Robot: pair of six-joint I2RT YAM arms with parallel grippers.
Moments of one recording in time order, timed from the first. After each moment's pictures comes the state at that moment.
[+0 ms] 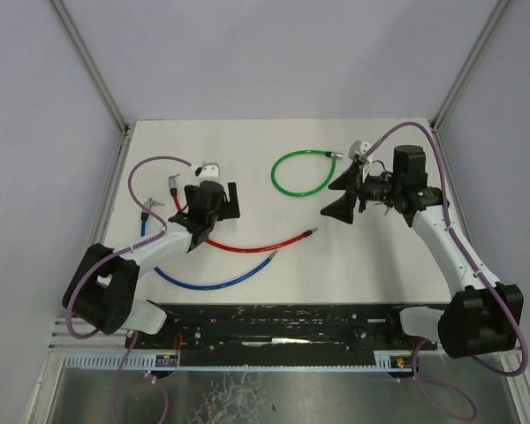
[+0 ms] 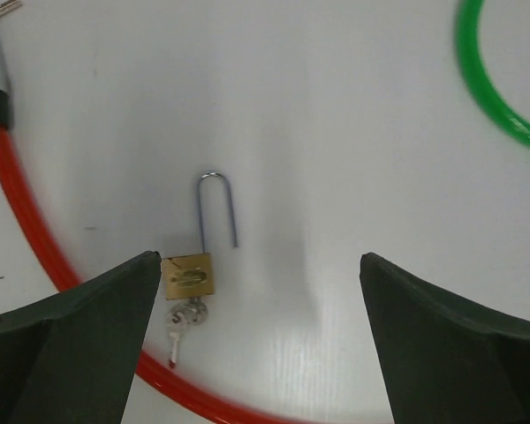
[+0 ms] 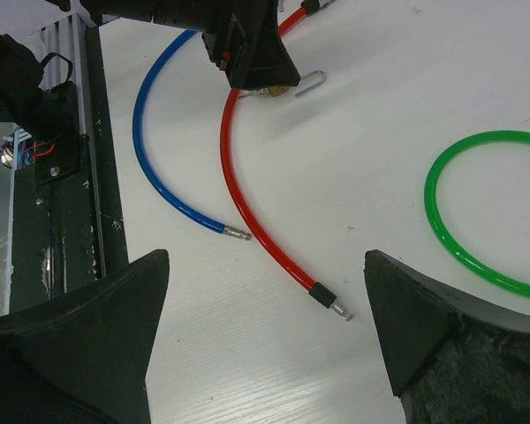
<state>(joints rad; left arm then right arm) -0.47 1.40 0.70 0.12 -0.35 -0.37 0.13 1.25 1.01 -0.36 -1.12 -0.36</state>
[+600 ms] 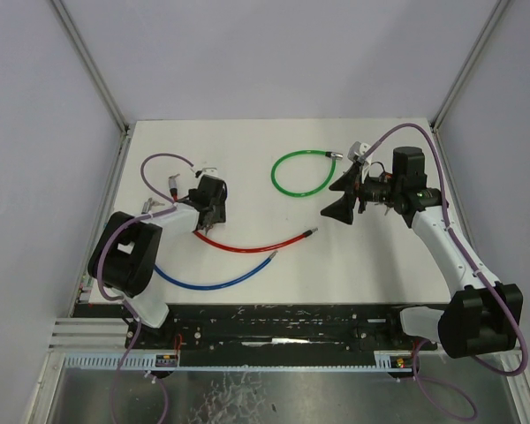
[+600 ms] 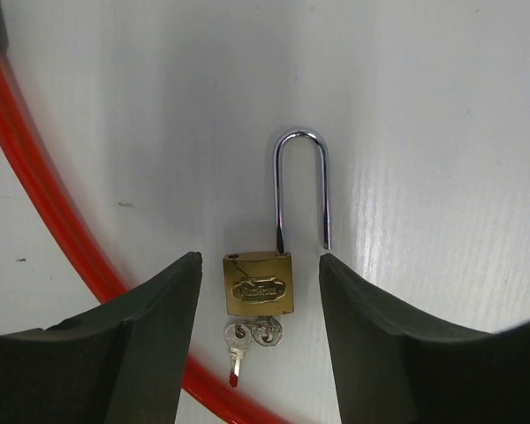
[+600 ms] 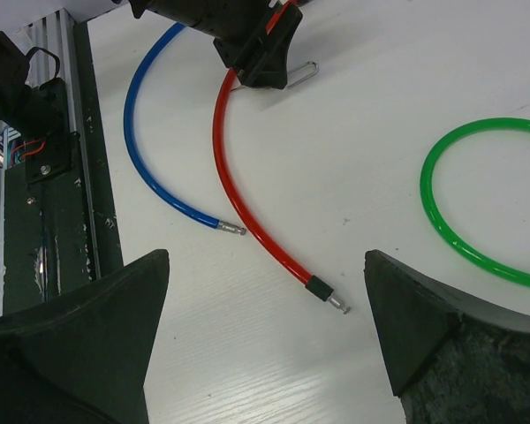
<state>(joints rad) -0.34 1.67 0.85 -0.10 -0.31 -0.33 0.13 1.25 0.99 -0.36 -1.09 -0.36</state>
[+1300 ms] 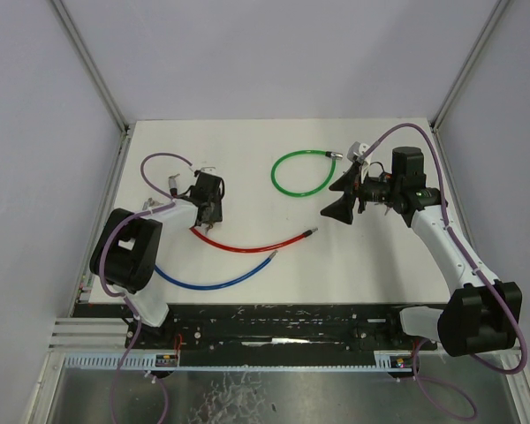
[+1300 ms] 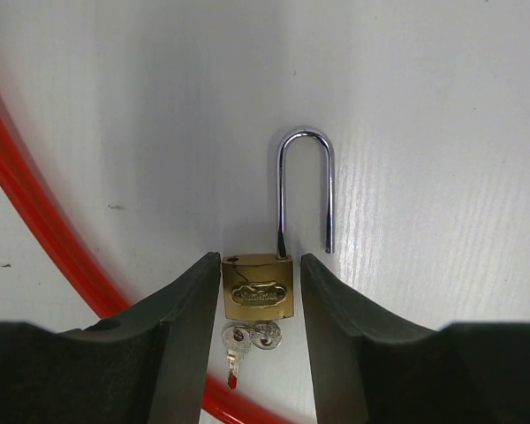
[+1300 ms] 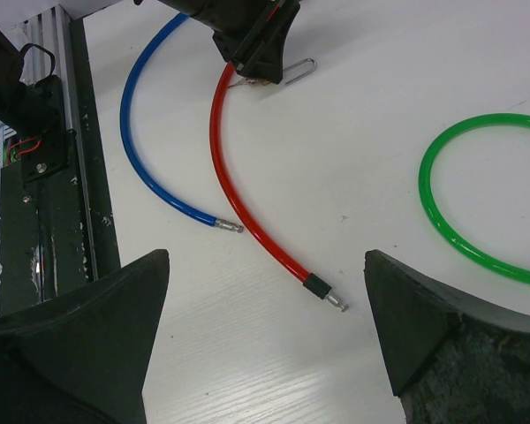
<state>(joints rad) -0.32 1.70 0.89 -0.16 -0.25 -0.33 0.13 1.25 0.99 -0.36 -1.08 -0.36</state>
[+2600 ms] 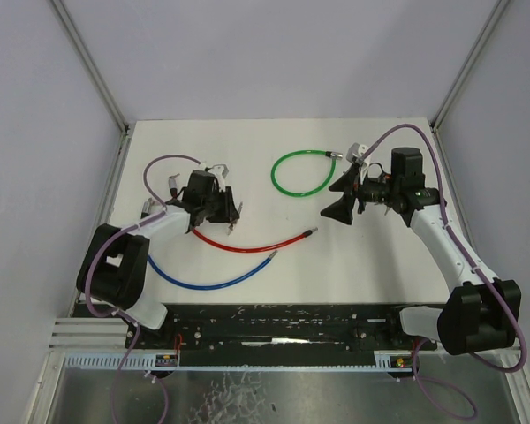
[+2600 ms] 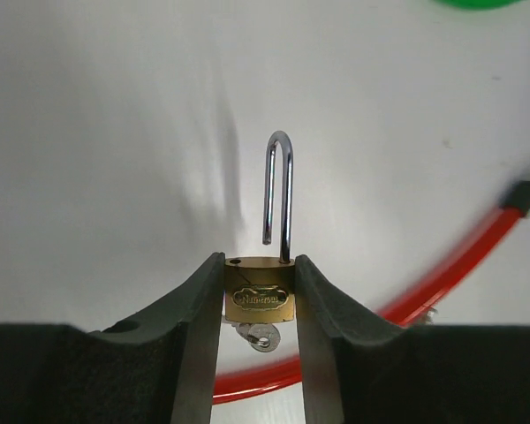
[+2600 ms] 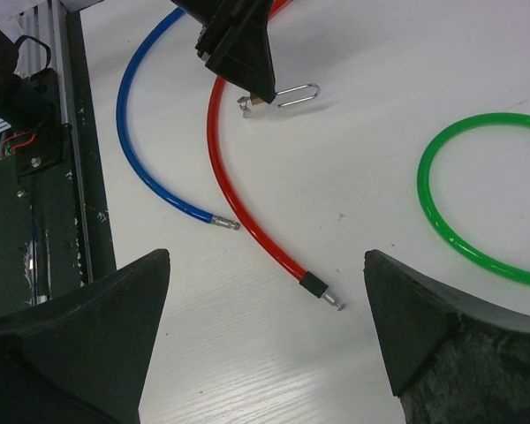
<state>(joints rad) -0.31 1.56 0.83 -0.09 0.18 -0.33 0.13 1.26 0.99 -0.36 -1.08 -0.39</state>
